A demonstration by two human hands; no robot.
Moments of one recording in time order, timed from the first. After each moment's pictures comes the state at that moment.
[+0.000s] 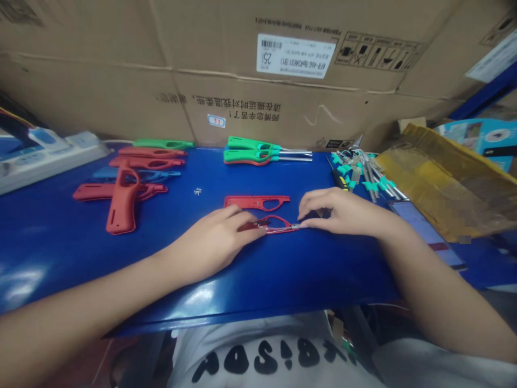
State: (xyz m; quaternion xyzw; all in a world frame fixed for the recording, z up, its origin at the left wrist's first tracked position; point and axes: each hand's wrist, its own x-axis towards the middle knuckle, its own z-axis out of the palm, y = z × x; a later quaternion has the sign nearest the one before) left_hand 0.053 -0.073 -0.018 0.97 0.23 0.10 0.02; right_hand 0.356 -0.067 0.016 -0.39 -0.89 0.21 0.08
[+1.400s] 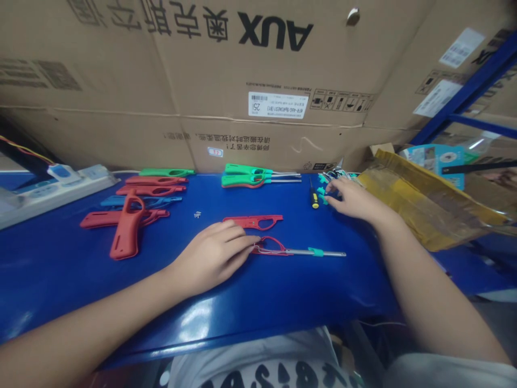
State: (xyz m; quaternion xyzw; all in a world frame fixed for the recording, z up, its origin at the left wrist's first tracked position) left_hand 0.051 -0.066 -0.017 0.94 0.23 0.24 0.04; right_hand 0.442 -0.019 -0.001 -0.65 -0.75 -0.04 0.05
